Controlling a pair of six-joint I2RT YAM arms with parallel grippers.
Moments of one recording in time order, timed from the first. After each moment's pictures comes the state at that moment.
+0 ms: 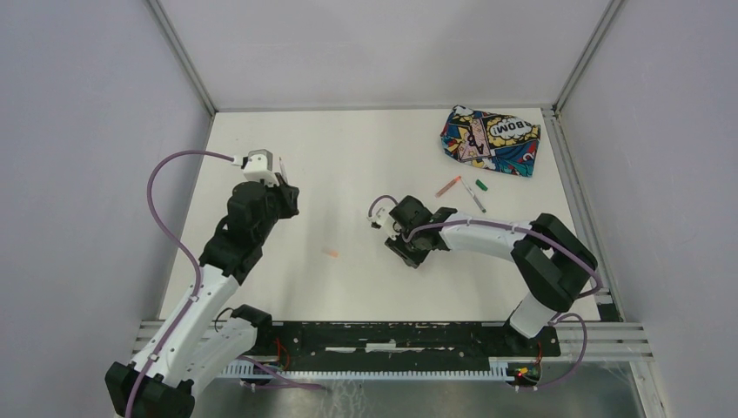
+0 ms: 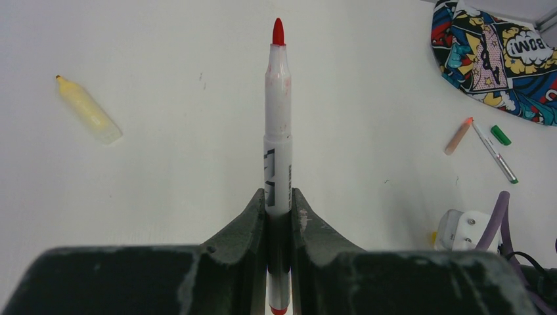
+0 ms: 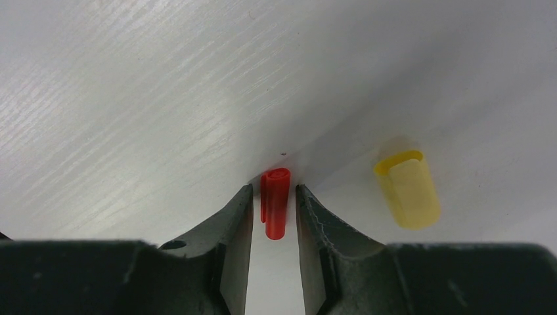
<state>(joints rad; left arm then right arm) -0.35 0.80 0.73 -0.25 -0.18 -0.35 0.83 1.65 0.92 -0.44 -0.05 -0.13</state>
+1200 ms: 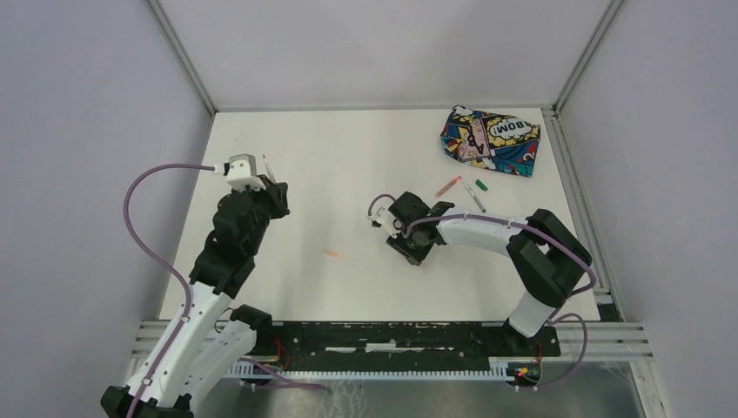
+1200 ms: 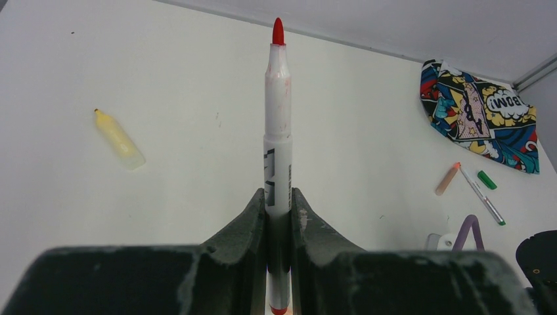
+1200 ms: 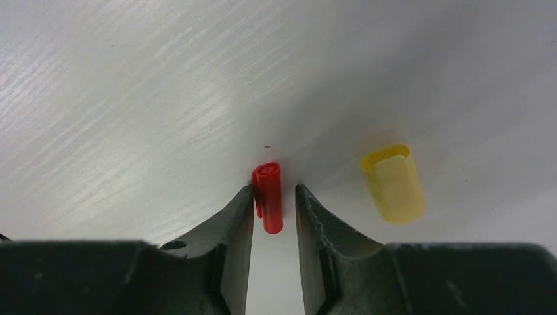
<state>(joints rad) -0.35 0.68 0.71 -0.21 -0.26 -0.35 0.80 1.70 0.98 -0.53 -0.05 -0.18</state>
